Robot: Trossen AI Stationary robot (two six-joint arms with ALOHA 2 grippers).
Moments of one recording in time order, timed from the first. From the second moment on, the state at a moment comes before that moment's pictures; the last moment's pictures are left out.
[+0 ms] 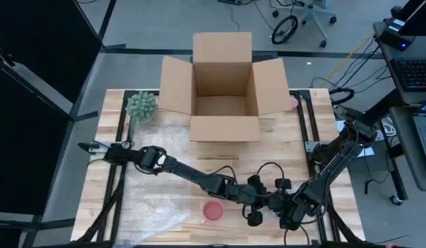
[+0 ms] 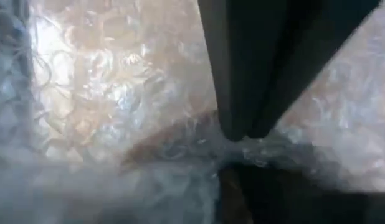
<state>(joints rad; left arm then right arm) -0.32 2.47 2.02 0.03 -0.11 -0.31 0.88 1.55 0.94 -0.70 0.19 0.90</state>
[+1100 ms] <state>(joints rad) -0.32 2.47 2.02 0.03 -0.11 -0.31 0.90 1.52 1.15 -1.13 0.26 0.92</state>
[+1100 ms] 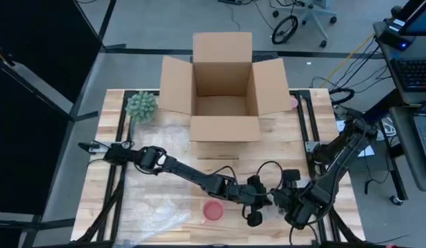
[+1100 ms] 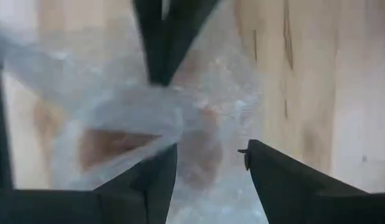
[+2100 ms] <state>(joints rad) -0.35 2.49 2.09 0.08 -0.02 -0.19 0.91 1.51 0.89 -0.81 0.24 1.01</state>
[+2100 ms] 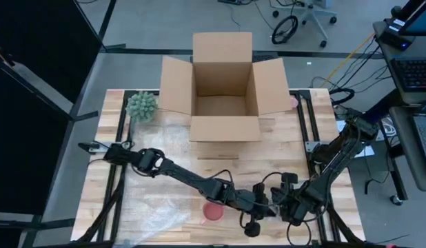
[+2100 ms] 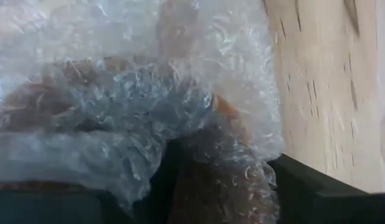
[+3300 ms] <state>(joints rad) -0.29 2.58 2.09 0.16 0.00 -0.20 0.88 1.36 0.89 -0.84 0.12 1.08</state>
